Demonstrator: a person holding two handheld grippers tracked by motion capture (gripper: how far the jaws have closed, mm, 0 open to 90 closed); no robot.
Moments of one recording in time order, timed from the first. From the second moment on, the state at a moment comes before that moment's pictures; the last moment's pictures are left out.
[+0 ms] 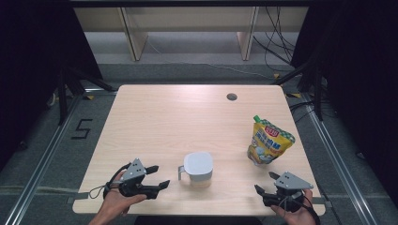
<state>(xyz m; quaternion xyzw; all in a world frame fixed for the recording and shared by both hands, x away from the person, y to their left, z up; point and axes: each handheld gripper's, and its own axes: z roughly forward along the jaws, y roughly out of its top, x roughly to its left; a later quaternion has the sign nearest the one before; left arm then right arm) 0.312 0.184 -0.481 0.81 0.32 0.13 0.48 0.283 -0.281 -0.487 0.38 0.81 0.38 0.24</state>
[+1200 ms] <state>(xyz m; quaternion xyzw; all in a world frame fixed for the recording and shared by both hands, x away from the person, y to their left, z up) 0.312 0.182 -0.500 0.84 0.31 0.14 0.42 0.284 -0.281 -0.491 0.38 0.82 0.37 0.22</state>
